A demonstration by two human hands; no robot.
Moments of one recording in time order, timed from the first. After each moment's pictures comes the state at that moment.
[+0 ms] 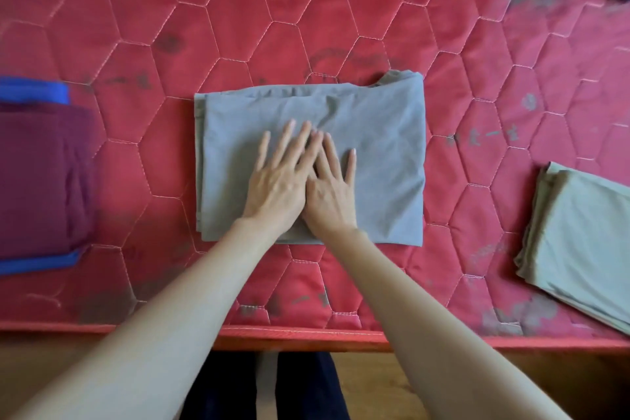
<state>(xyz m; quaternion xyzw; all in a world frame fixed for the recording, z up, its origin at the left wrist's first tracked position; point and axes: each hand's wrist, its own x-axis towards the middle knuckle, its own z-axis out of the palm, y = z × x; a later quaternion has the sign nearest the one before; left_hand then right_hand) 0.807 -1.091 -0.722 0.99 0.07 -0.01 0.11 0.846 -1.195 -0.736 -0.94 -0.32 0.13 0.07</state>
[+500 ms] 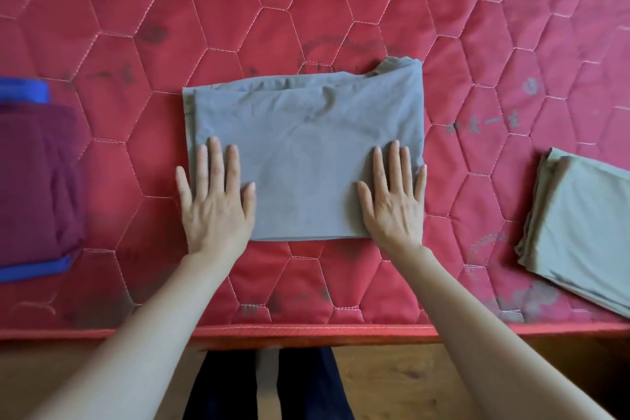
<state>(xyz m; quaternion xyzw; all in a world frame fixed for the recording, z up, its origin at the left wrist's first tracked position) 0.737 -1.057 -0.739 0.96 0.25 -0.07 0.08 0.859 -1.289 -0.731 -0.97 -0.20 0.14 0.01</state>
